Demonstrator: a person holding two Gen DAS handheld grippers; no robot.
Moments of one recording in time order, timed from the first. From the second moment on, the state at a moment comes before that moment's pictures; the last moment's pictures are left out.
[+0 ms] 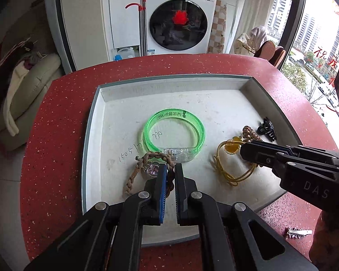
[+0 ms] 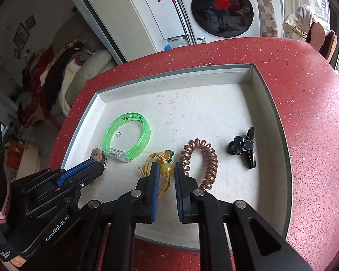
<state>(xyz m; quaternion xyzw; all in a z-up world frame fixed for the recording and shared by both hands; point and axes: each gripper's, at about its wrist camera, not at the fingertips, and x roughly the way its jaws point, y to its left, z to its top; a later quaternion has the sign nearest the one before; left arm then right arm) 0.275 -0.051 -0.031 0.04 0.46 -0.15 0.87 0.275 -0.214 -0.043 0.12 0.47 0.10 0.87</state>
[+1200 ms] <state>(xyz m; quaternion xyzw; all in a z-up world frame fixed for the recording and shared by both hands) 0.262 -0.050 -0.024 0.04 0.43 -0.13 0.89 0.228 -0.241 -0.013 0.17 0.41 0.08 0.89</state>
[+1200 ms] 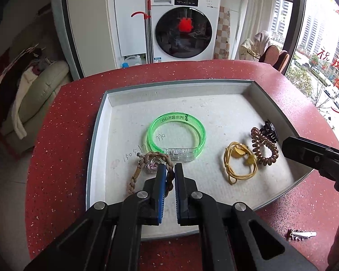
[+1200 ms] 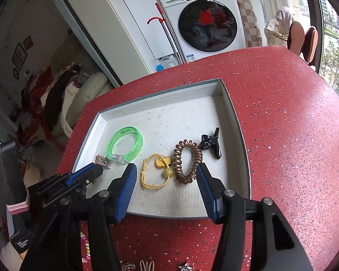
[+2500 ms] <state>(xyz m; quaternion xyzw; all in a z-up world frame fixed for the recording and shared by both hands) 0.190 -0.008 0.010 0.02 0.39 -0.10 0.91 0.143 -0.231 0.018 0.16 0.35 0.11 0.92</state>
